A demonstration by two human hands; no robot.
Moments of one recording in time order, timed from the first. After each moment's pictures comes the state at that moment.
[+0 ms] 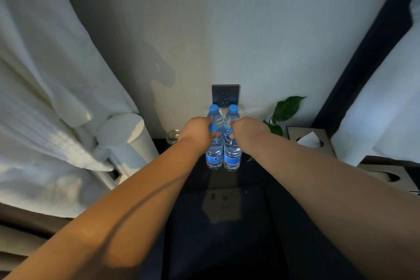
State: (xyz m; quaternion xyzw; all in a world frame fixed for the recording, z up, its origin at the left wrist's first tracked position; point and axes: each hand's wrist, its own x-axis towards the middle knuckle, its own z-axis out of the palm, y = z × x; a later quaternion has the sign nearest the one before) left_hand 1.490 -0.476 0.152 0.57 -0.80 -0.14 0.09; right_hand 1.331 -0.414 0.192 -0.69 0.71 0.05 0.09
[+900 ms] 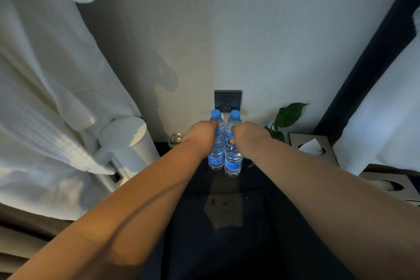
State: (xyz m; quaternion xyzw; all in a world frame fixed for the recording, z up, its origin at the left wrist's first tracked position) left_hand 1.485 -0.483 0.154 0.52 -0.85 -0.09 0.04; right_hand 1.329 -0.419 0.184 -0.70 0.71 0.02 0.09
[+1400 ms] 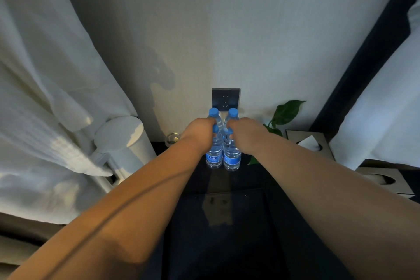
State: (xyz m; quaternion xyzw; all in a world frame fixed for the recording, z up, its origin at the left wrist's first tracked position) left_hand 1.486 -0.493 0.148 0.53 -0.84 -0.11 0.07; right_hand 1.321 -0.433 0.167 -0.73 0.68 -0.02 0.09
